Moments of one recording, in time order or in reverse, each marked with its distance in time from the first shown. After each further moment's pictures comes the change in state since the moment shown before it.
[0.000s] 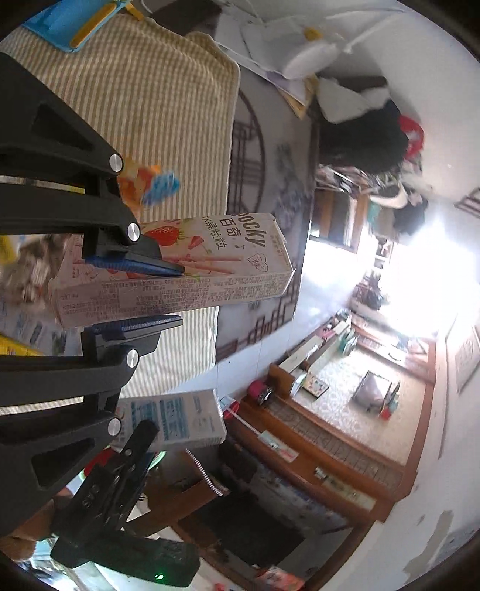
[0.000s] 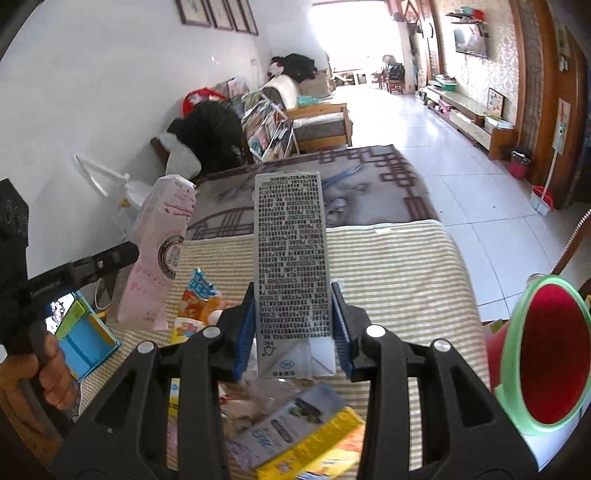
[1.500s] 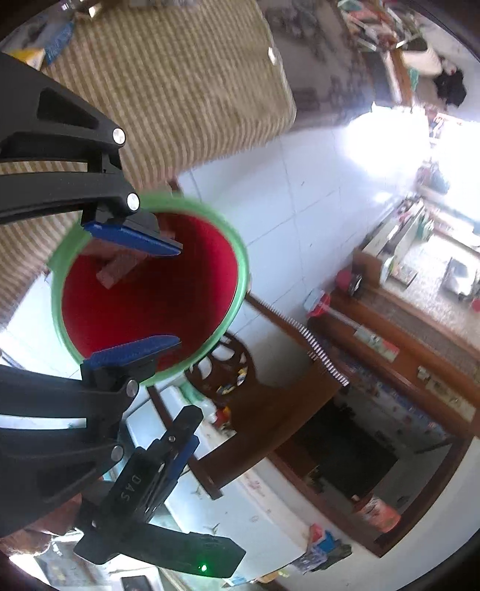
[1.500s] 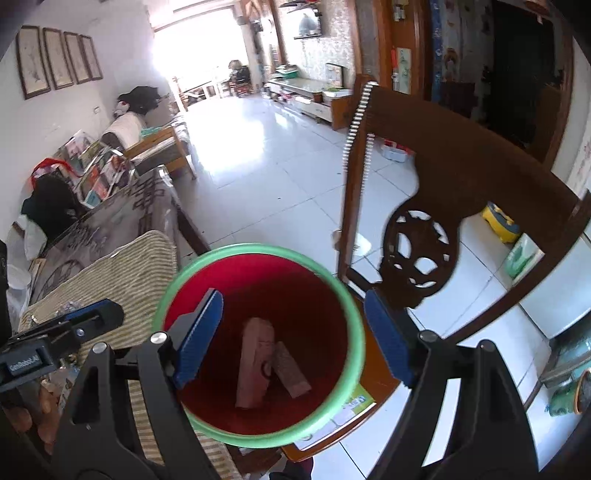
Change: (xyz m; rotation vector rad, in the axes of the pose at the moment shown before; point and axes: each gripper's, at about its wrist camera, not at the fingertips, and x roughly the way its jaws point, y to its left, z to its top) left arm 0.176 -0.302 -0.086 0.209 0.299 -0.308; right arm -0.129 -0.317 -0.055 0.295 -0.026 -0.416
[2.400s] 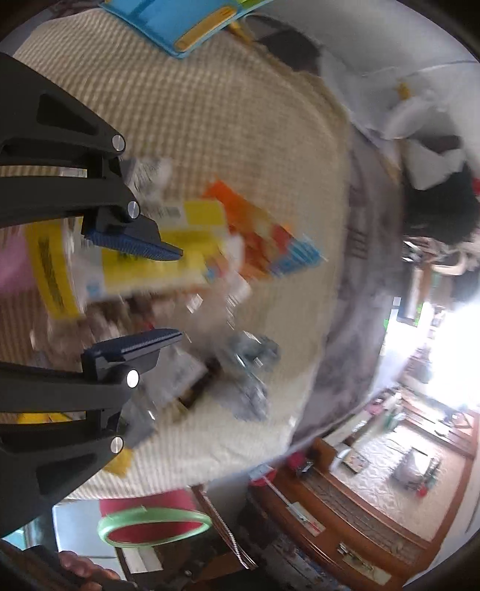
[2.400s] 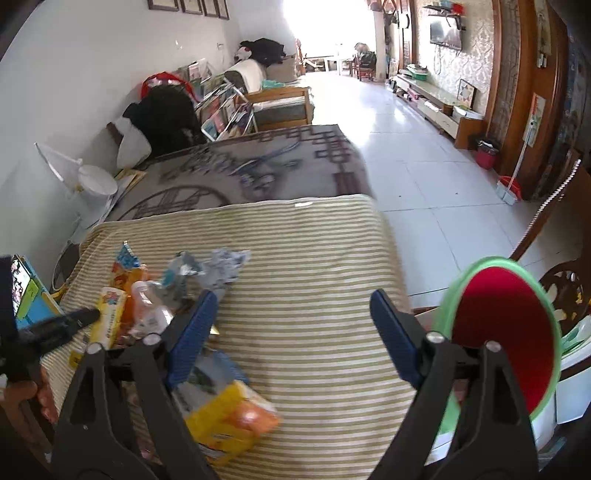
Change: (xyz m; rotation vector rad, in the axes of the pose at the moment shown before) left arm -0.213 0.307 -0.123 -0.421 -0.032 0.512; right arm 0.017 0.298 -0.055 -0.322 0.097 0.260
